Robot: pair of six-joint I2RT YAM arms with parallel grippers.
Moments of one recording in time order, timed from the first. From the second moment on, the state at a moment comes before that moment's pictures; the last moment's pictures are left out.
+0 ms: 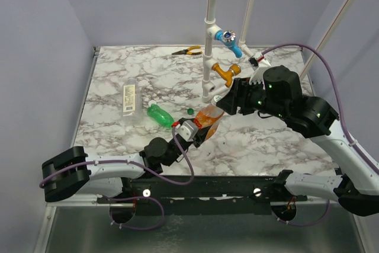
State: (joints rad) left arm -1.20 1.19 0.38 1.07 -0.37 0.11; right arm 0.83 1.10 1.50 -0.85 0.04 0.58
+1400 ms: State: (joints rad) left arm -1.20 1.12 0.37 0.94 -0.30 0.07; right arm 0.83 1.15 1.47 -0.78 0.02 0.47
